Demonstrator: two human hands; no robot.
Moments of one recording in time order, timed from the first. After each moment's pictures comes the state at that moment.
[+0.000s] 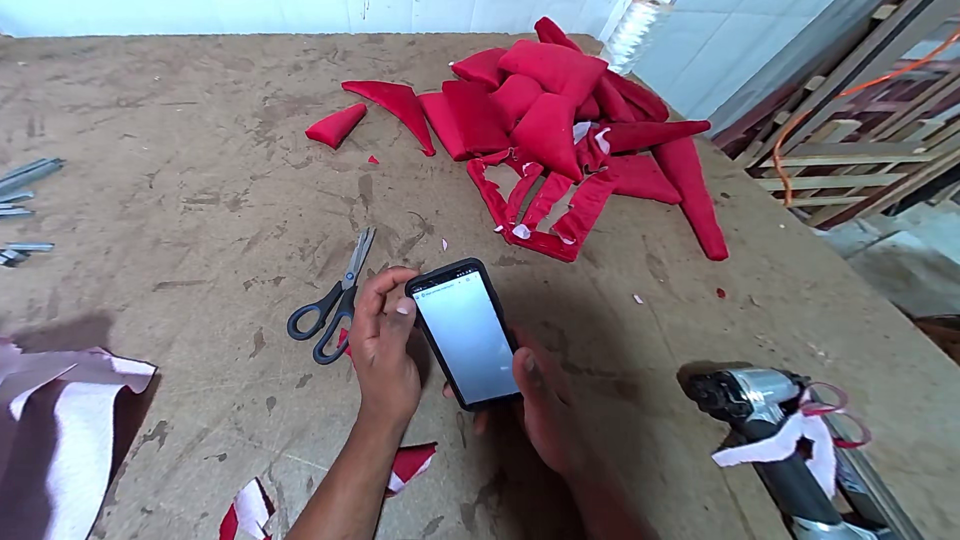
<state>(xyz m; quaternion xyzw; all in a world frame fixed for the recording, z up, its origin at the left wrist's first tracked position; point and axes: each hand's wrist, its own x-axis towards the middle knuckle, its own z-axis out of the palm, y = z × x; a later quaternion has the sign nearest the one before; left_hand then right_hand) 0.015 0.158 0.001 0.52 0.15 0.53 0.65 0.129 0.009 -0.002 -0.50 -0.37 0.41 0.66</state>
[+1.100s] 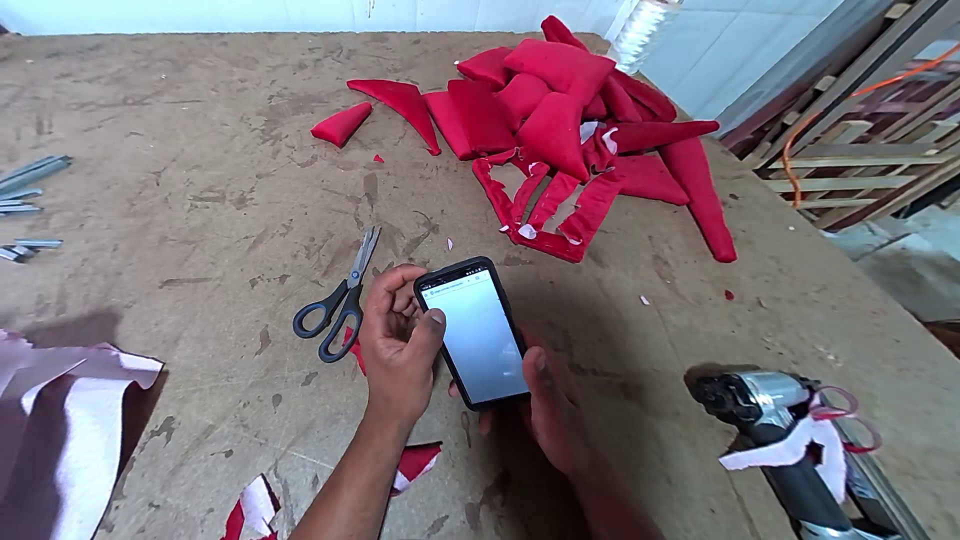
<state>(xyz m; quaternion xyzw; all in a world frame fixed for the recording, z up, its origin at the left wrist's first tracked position) 0.014 0.155 0.004 0.54 0.15 0.51 0.65 0.129 0.009 -0.005 -0.50 -0.36 0.42 0.67</state>
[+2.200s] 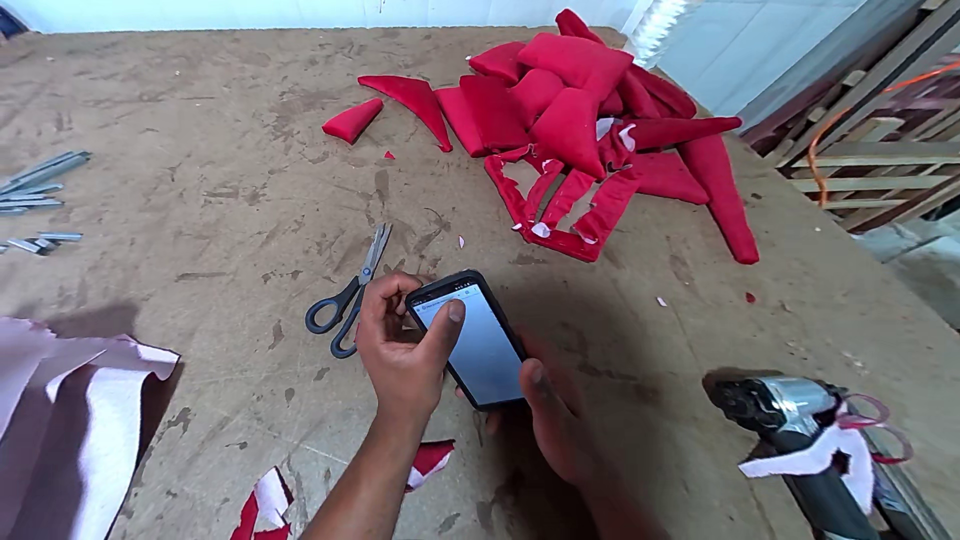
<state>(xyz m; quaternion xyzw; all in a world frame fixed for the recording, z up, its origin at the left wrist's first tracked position) 0.015 0.155 0.006 0.55 0.20 0.60 0.55 0.121 0.012 0.001 -0.56 -0.40 0.38 0.62</state>
